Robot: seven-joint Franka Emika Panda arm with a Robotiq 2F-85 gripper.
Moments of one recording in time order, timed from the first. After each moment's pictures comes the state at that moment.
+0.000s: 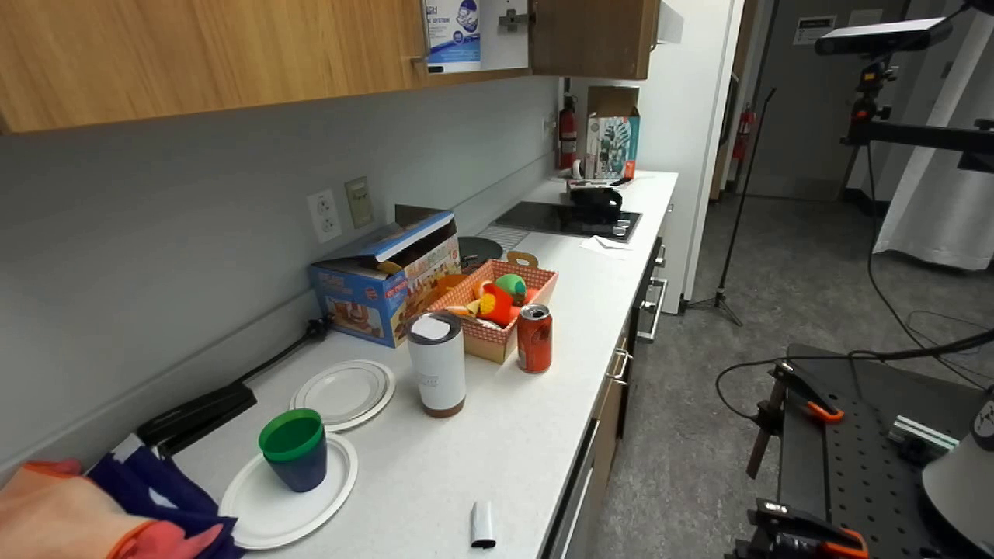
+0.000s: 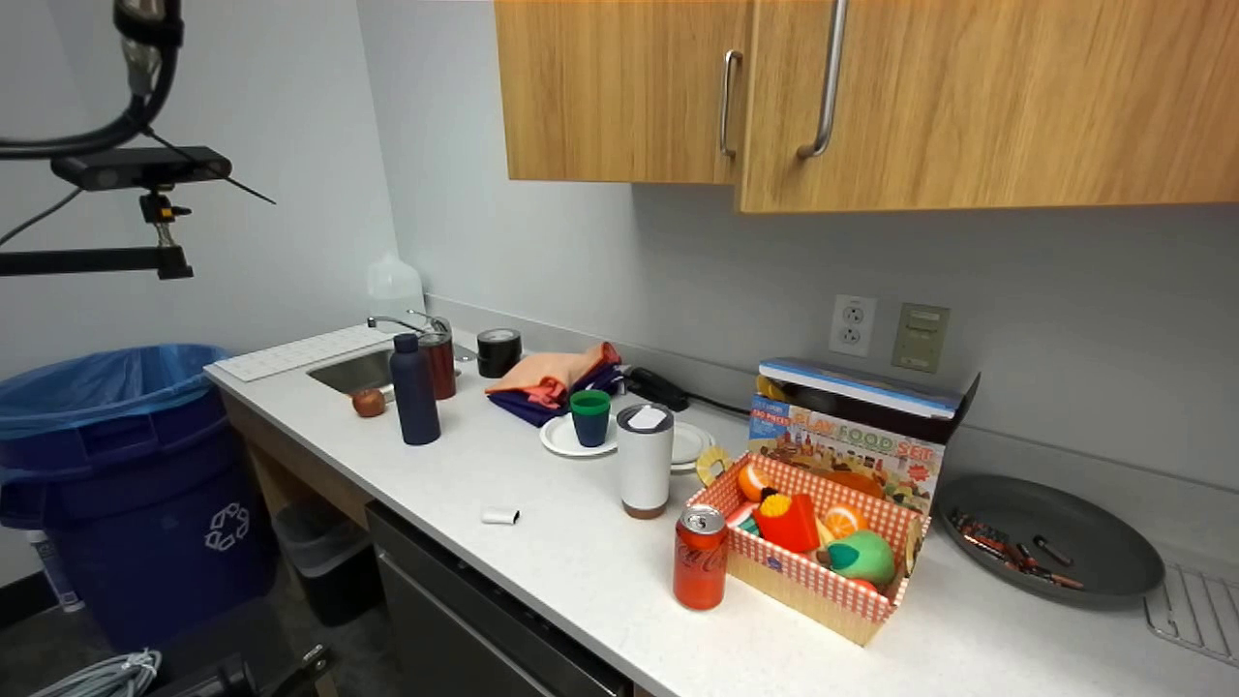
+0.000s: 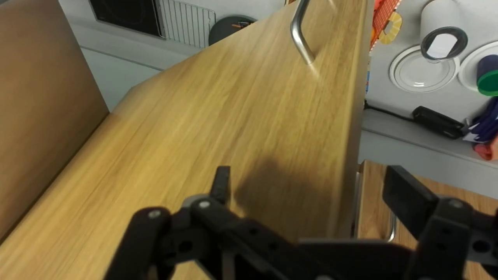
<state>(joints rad) 0.03 -0.49 -0.26 -1.83 -0.13 2.02 -0.54</state>
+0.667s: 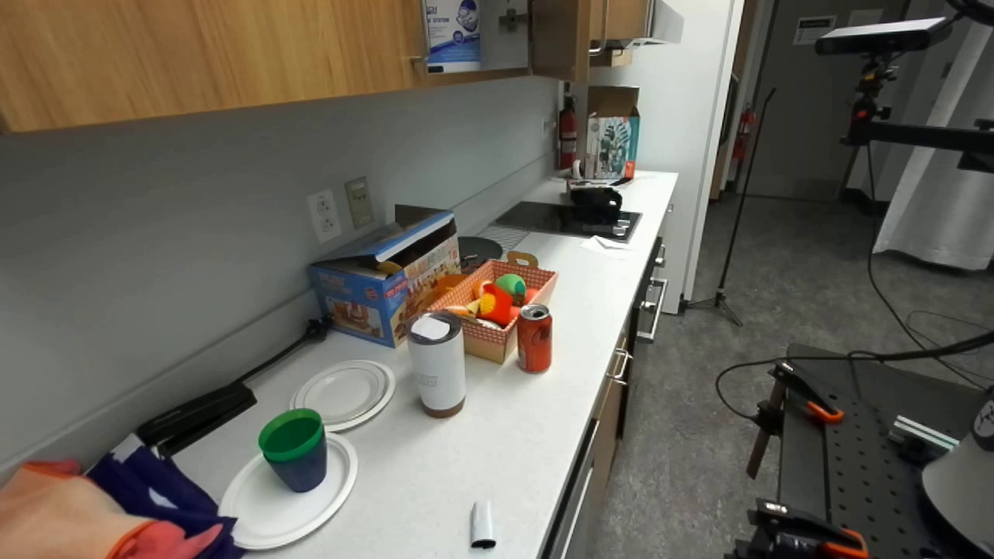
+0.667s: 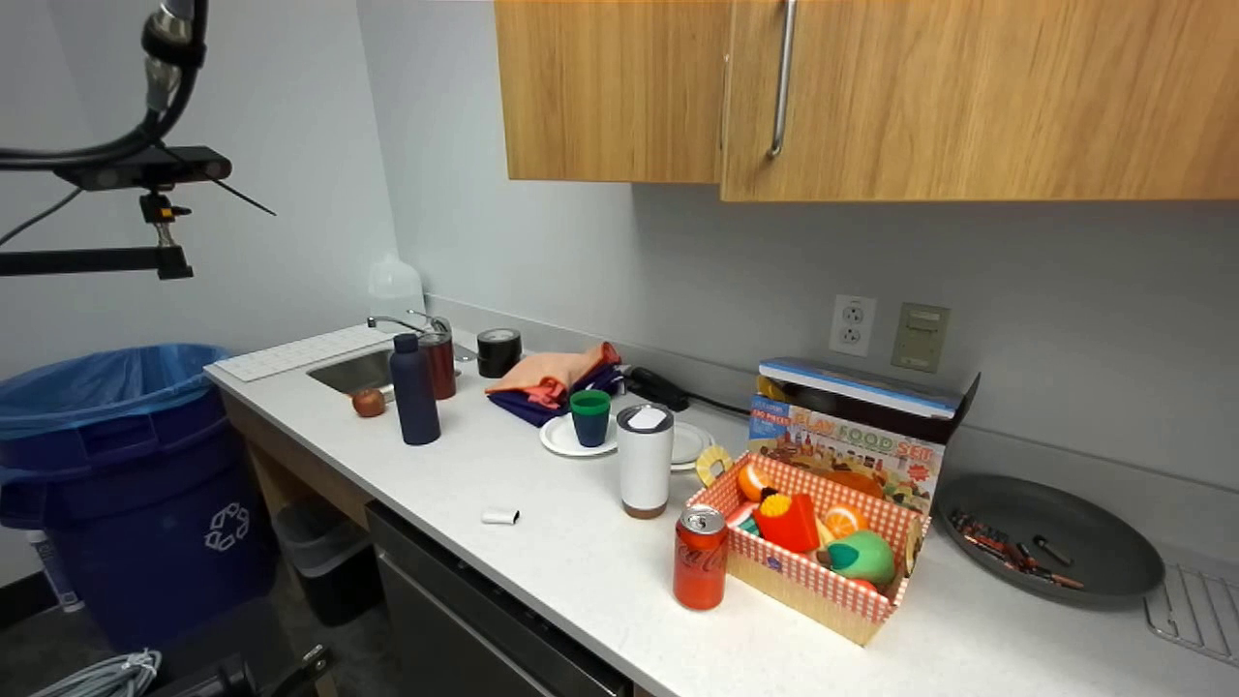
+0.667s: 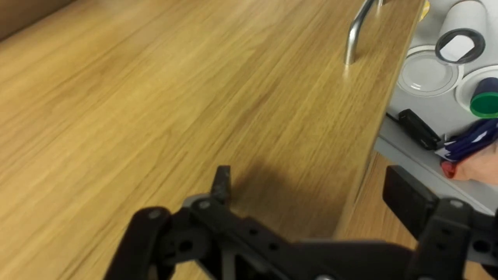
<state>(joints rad) 0.09 -0.43 -0.23 -1.80 -0.10 2.17 -0.80</state>
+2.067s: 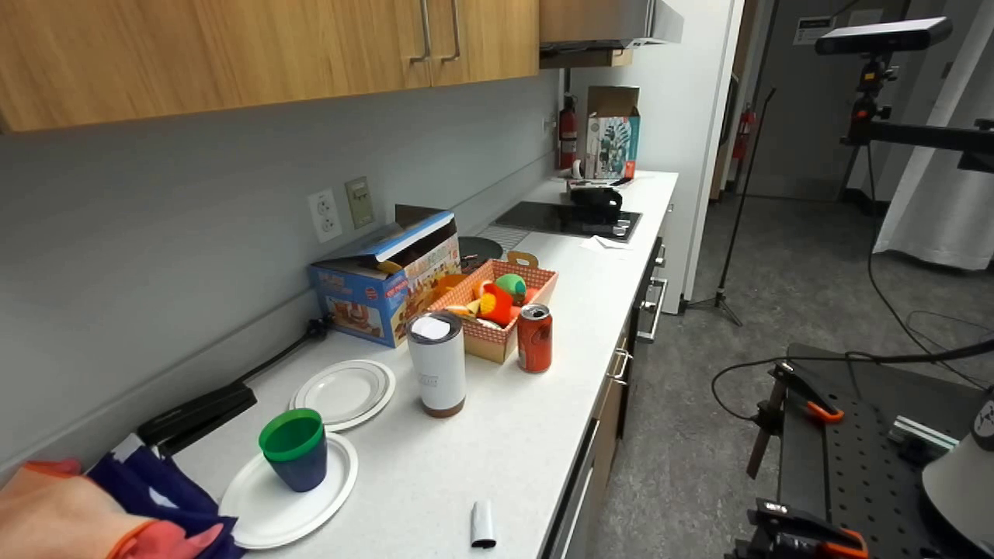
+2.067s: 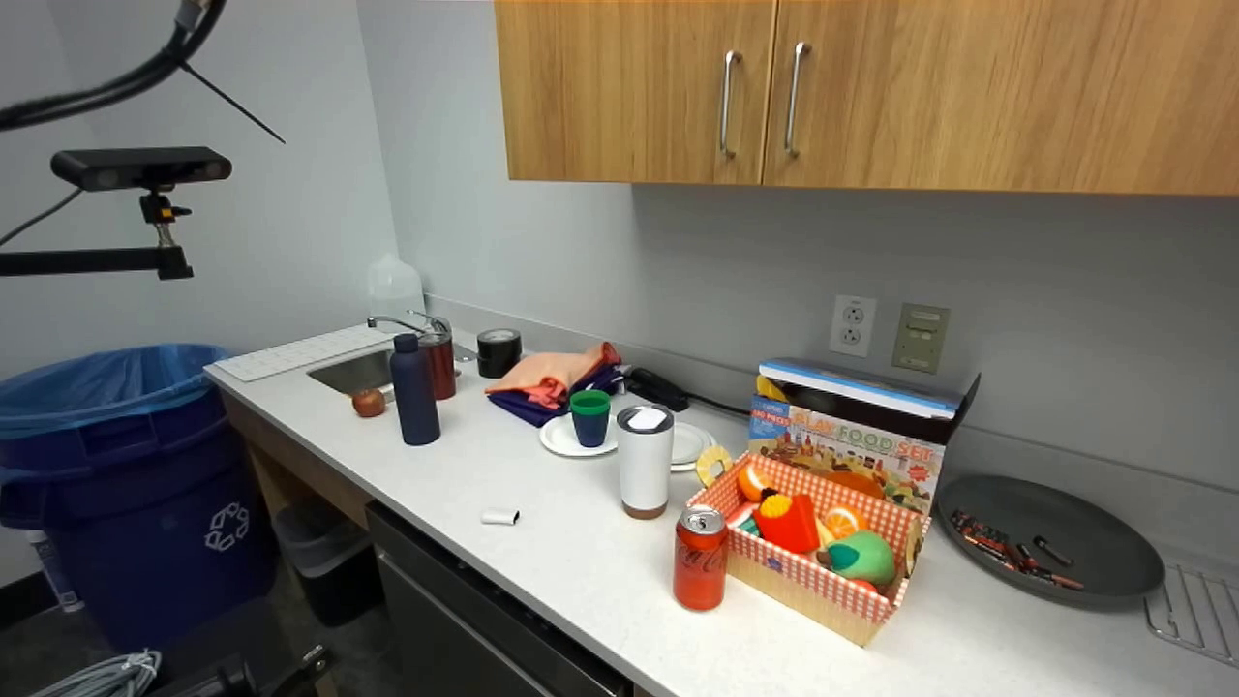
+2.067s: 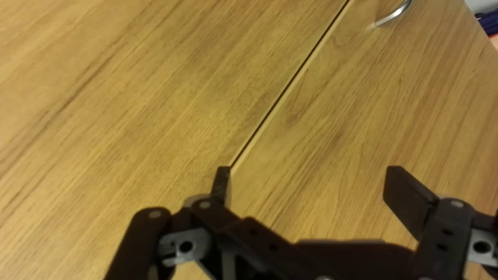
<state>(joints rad) 0.13 -0.12 -0.18 -1.43 0.29 2.30 -1.07</state>
